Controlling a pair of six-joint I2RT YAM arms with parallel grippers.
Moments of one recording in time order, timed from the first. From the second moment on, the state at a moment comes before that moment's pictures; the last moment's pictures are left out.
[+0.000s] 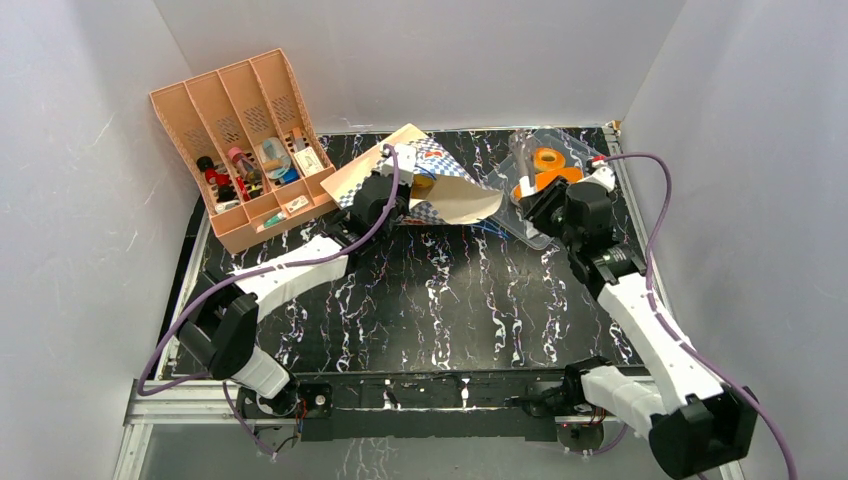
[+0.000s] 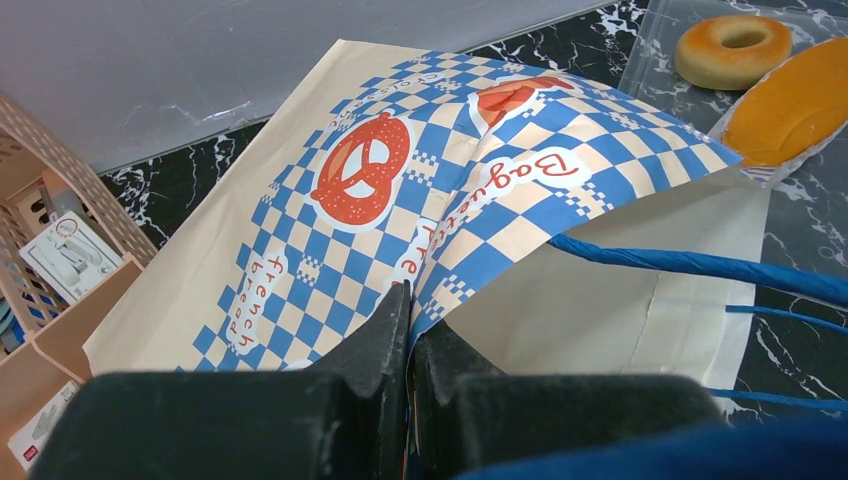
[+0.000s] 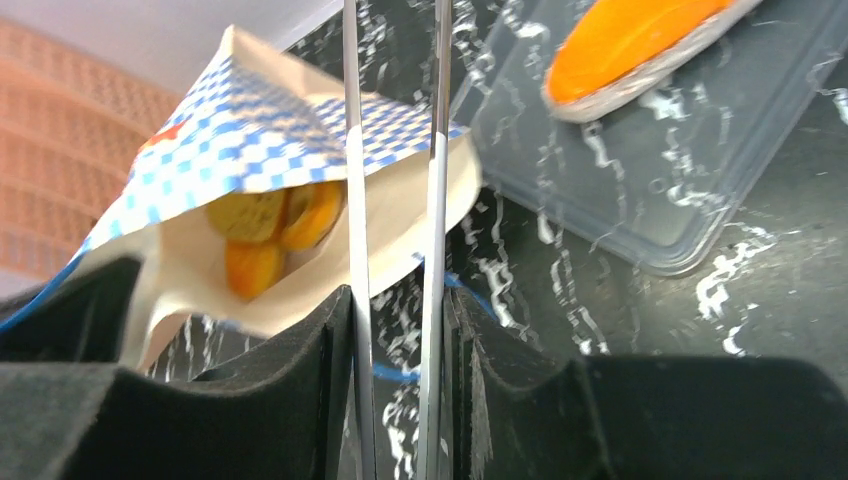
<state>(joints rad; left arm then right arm) -0.70 1.53 1.03 0.28 -0.43 0.04 0.22 1.02 0.87 -0.26 0.11 0.71</state>
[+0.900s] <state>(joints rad) -0.76 1.73 1.33 0.09 -0.51 0.08 0.52 0.58 0.72 -0.56 0.07 0.72</state>
